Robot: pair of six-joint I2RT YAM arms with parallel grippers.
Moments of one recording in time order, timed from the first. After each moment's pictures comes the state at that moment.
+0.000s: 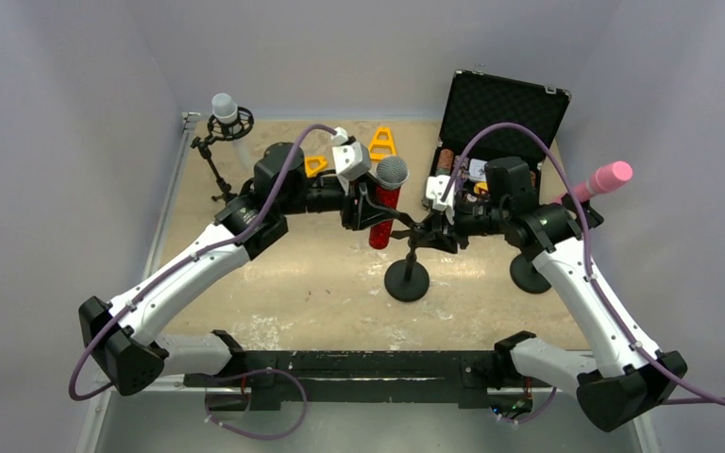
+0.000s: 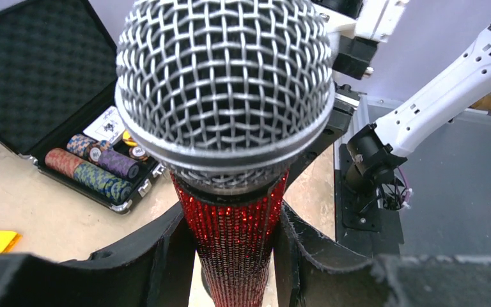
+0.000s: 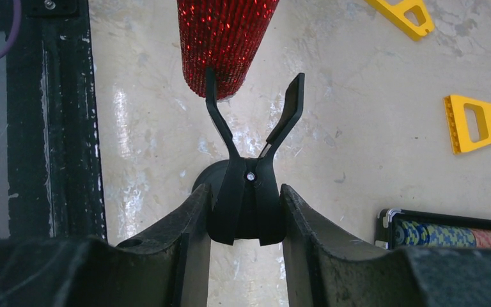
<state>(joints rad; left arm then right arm) -0.72 1.24 1.22 -0.05 0.67 -0.03 0.40 1.09 1.18 -0.83 -0.77 -0.71</state>
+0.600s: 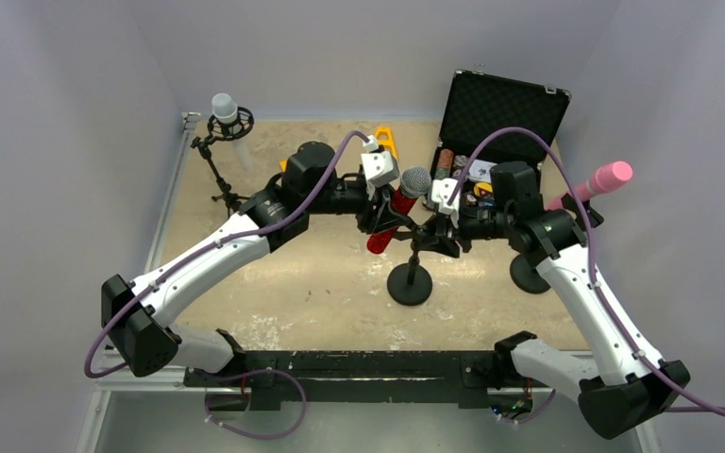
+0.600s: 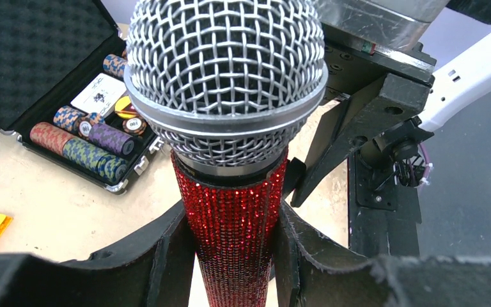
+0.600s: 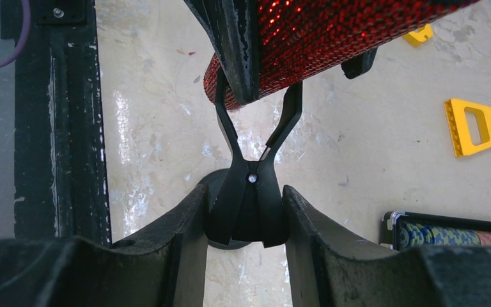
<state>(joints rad) -0.79 1.37 1.30 -0.17 0.60 0.08 0.38 1.04 1.15 -0.82 -0.80 -0.70</state>
